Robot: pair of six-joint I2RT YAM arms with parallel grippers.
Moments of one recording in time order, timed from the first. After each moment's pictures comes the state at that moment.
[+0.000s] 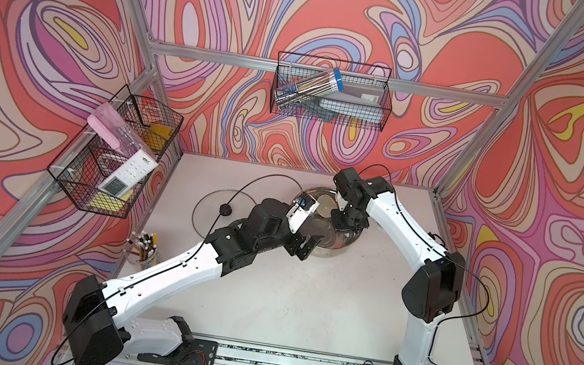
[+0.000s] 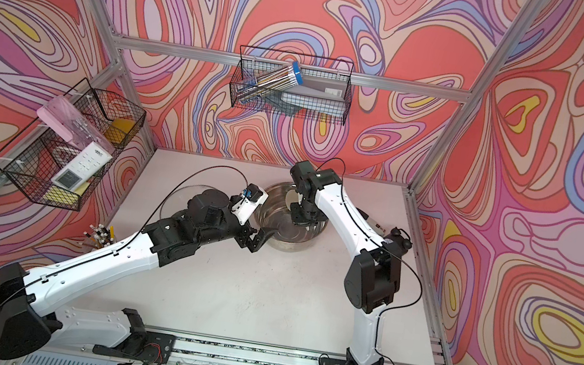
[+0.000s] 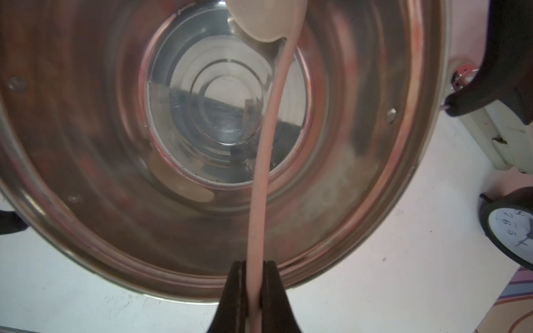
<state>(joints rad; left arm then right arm) -0.78 1.25 1.07 -0.22 0.04 -0.02 0.51 1.99 1.96 -1.33 0.07 0.21</state>
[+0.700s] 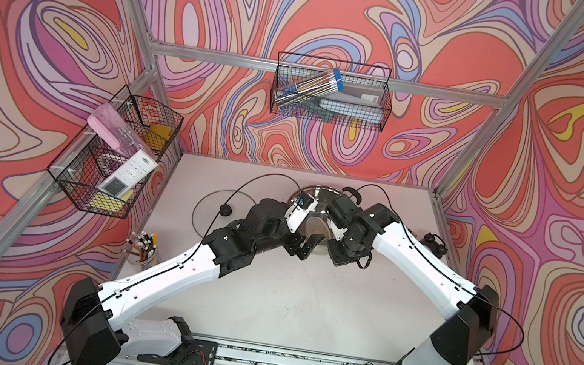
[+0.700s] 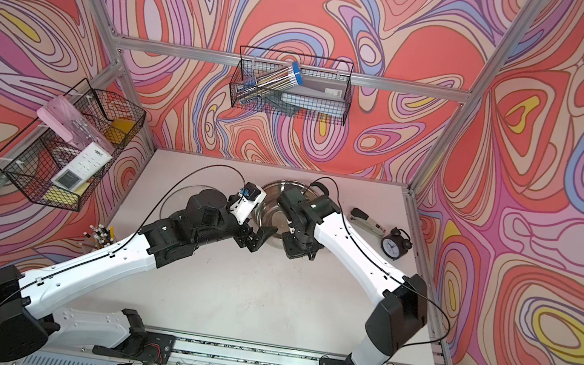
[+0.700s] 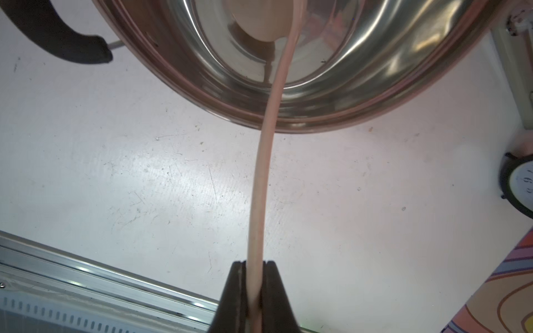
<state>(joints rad) -0.79 1.22 1.07 -0.21 0.04 -0.05 0.68 1.63 1.56 -1.33 0.11 0.27</state>
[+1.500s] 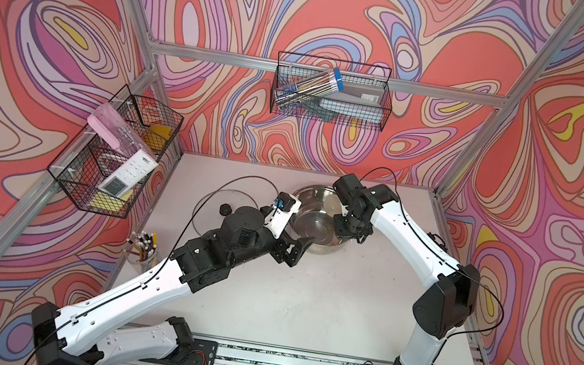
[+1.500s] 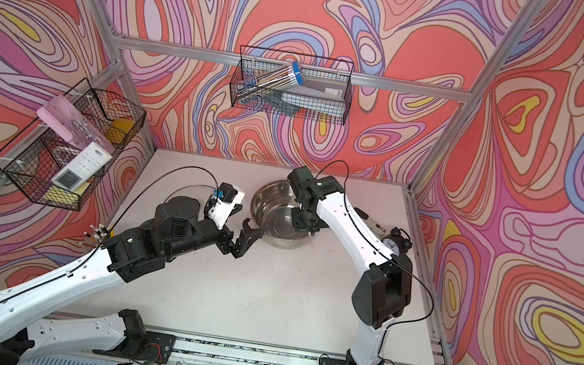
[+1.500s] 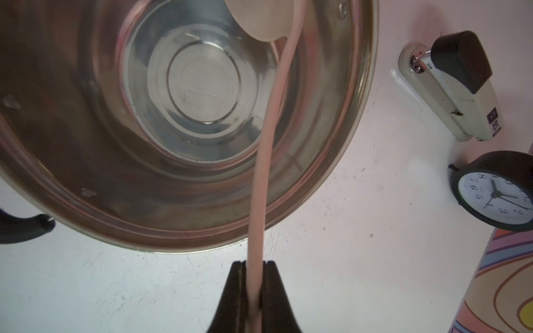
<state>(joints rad) -0.83 1.01 1.03 -0.31 -0.03 -0.14 0.55 1.84 1.81 -1.29 0.16 0.31</state>
